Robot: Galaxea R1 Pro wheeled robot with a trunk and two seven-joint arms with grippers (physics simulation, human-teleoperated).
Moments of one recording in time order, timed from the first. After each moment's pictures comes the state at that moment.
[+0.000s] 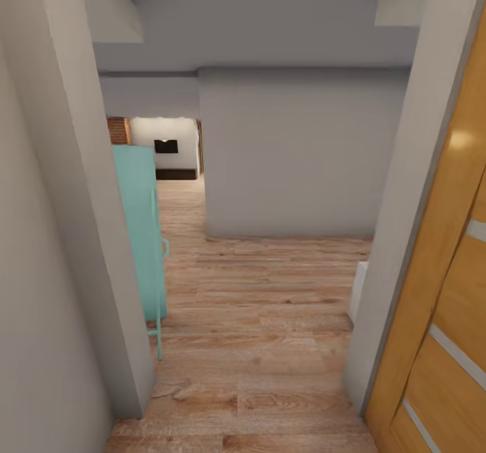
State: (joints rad) left arm -0.24 0.01 -0.21 0.00 0.50 0.01 0.04; right arm -0.12 -0.01 0.15 0.03 -0.02 -0.18 -0.10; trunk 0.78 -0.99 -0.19
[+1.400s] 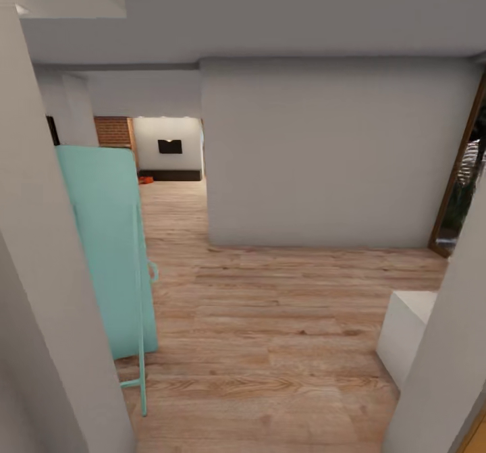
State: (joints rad) left arm -0.24 0.01 -0.22 0.00 0.50 0.01 0.04; right arm -0.12 0.00 0.15 0.03 -0.02 -0.18 -0.10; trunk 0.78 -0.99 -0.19
